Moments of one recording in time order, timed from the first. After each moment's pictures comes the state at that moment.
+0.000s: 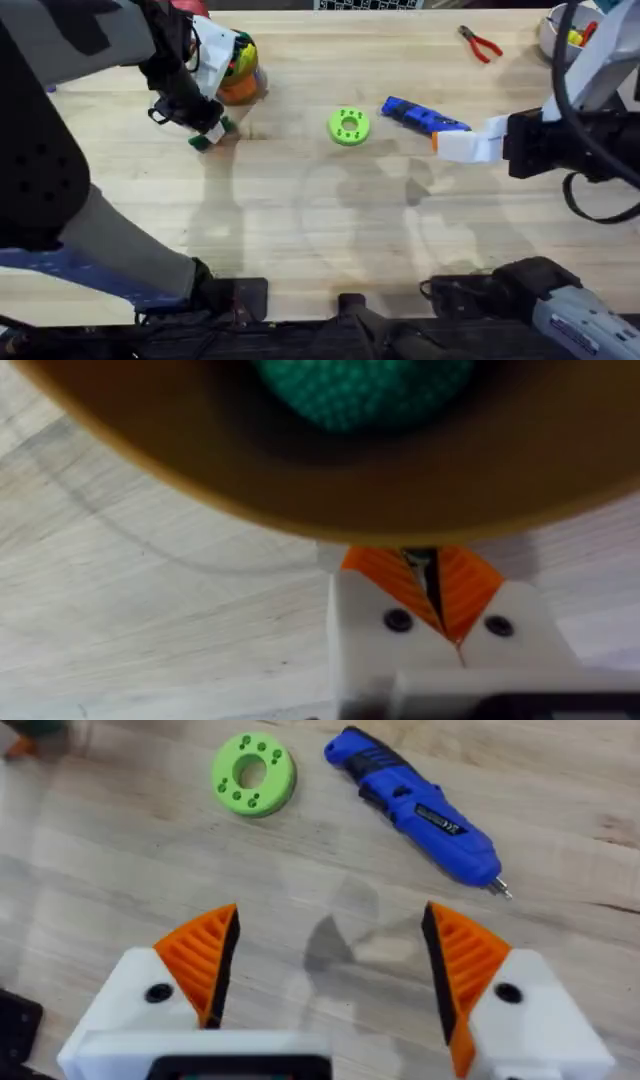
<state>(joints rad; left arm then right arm) 0.09 1.80 1.18 -0.88 -0.07 0.55 0.22 0.80 0.92 -1.01 -0.13 0.06</state>
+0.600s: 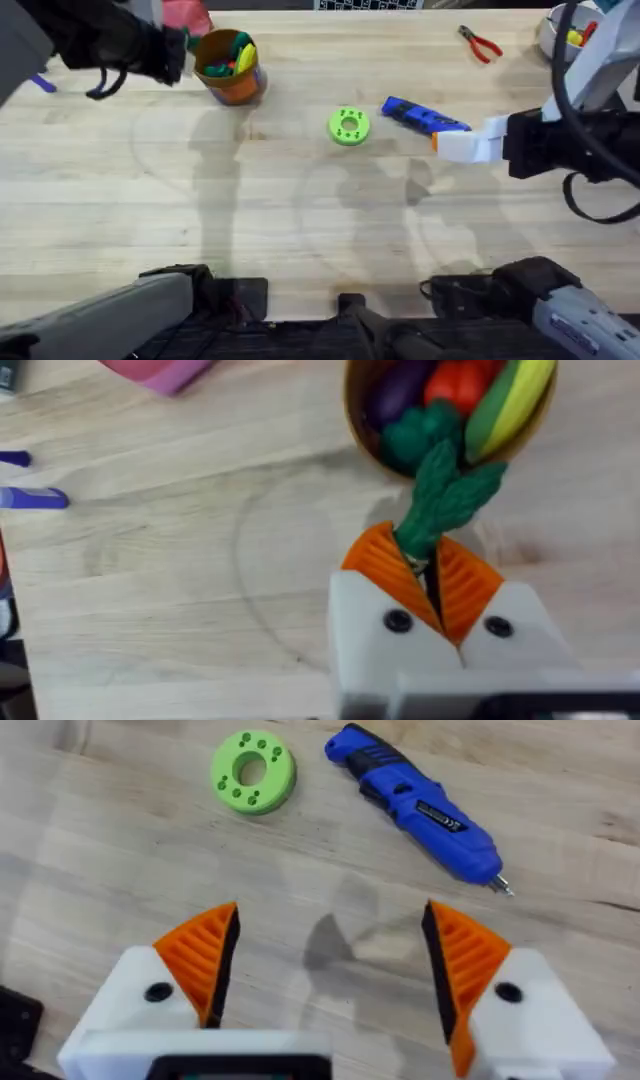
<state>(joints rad) 0.09 1.35 1.19 -0.78 -0.03 0.31 0.22 0.80 0.92 -1.01 -0.13 0.06</state>
